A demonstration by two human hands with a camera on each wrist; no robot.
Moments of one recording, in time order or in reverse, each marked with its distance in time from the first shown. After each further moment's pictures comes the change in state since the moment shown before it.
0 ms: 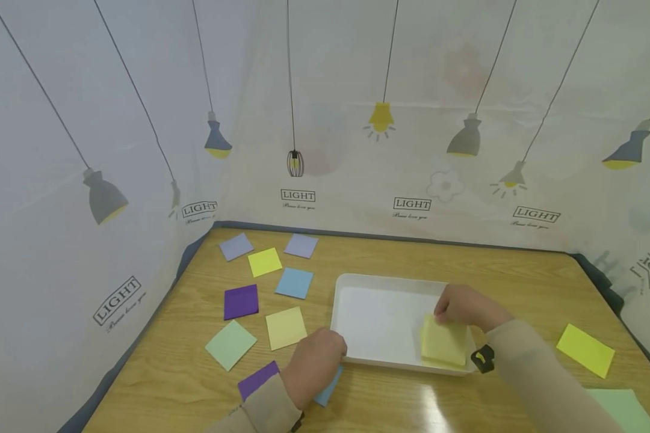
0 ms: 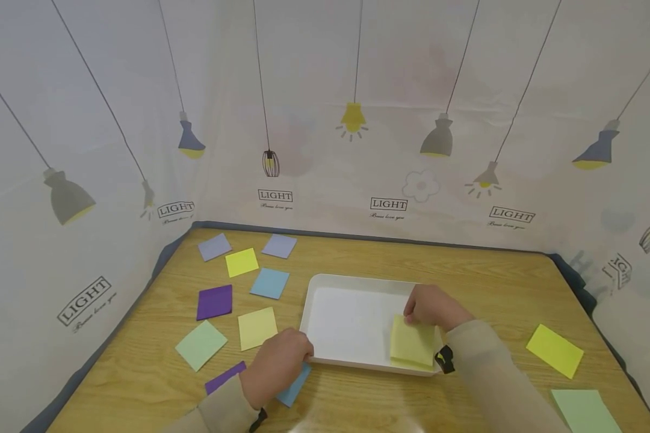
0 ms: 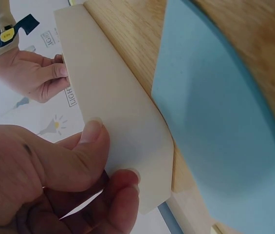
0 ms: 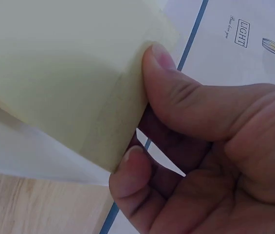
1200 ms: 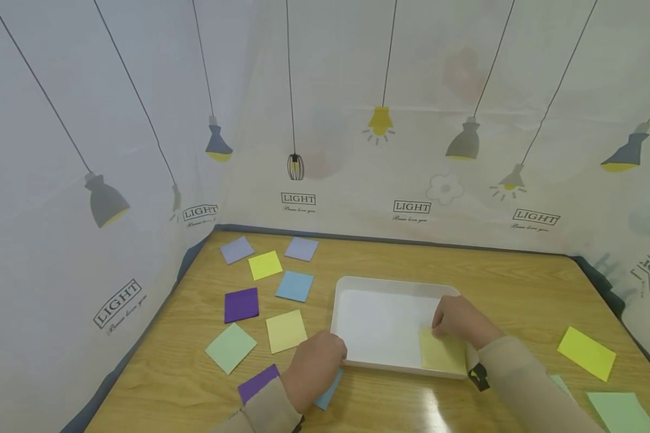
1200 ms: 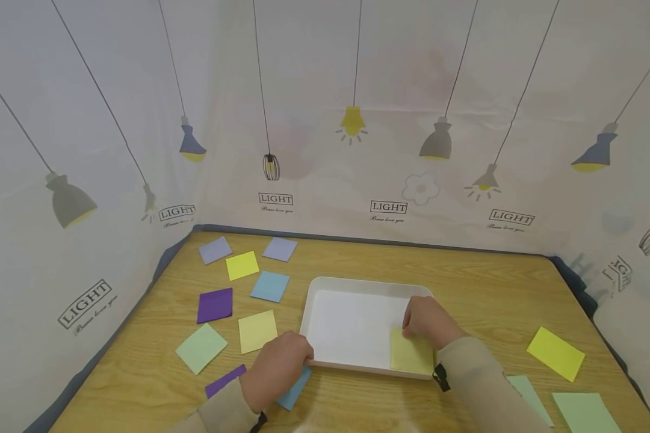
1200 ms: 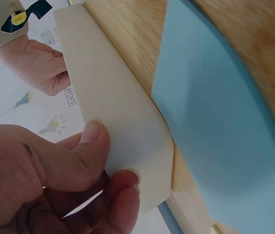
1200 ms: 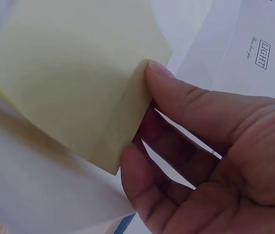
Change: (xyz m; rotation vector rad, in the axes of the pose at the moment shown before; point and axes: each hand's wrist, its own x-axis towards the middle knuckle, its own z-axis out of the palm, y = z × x) left_hand 0.000 0.001 0.000 0.019 -0.002 -0.006; right_hand 0.007 0.003 0.032 0.025 0.100 0.063
